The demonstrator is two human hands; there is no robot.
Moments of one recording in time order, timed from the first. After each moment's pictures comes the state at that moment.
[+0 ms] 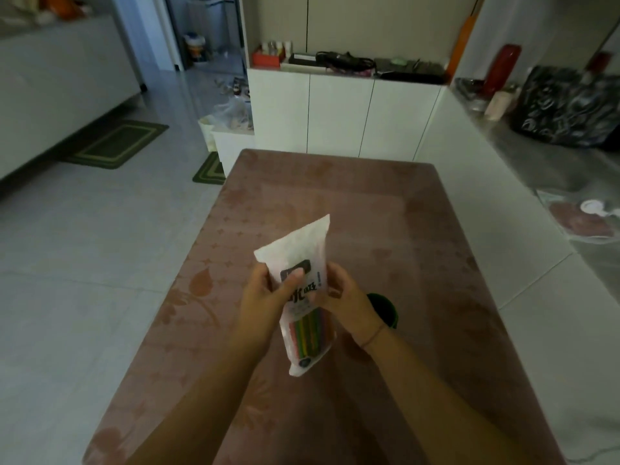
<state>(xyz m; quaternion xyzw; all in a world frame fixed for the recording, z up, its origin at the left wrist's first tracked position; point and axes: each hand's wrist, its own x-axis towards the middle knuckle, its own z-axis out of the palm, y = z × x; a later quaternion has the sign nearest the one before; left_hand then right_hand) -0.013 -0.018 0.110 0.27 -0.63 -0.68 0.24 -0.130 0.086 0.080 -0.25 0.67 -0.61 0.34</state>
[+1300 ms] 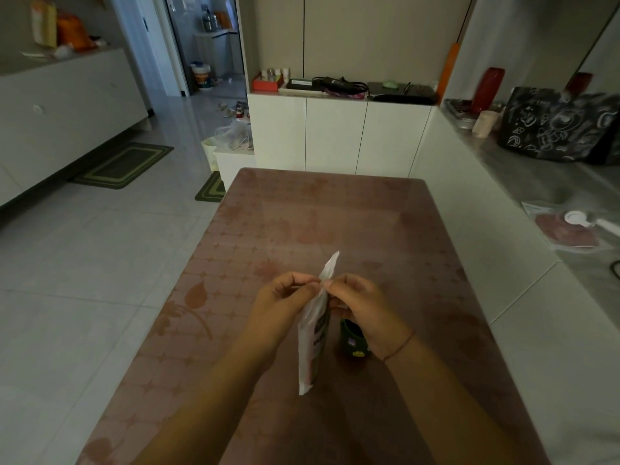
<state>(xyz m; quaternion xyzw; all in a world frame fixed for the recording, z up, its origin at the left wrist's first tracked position) -0.019 0.023 0.158 0.23 -0.65 -0.70 0.16 -0.119 0.133 0.161 -0.19 0.66 -0.63 0.36</state>
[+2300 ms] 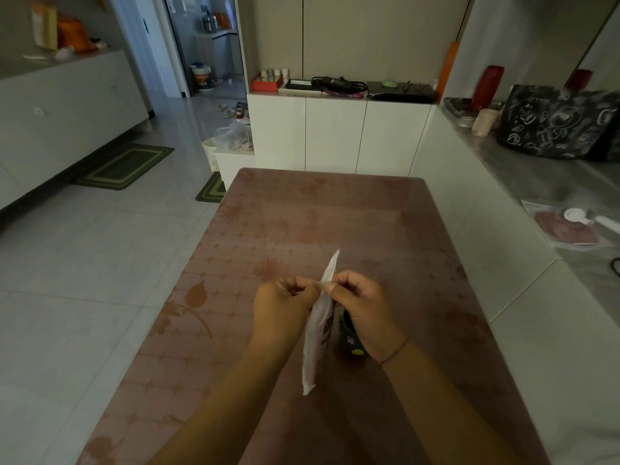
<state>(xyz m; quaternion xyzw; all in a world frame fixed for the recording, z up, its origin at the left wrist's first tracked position) -0.027 0.044 0.166 0.33 -0.68 -0.61 0.23 -0.129 0.135 0.127 -0.30 0.61 -0.68 0.26</state>
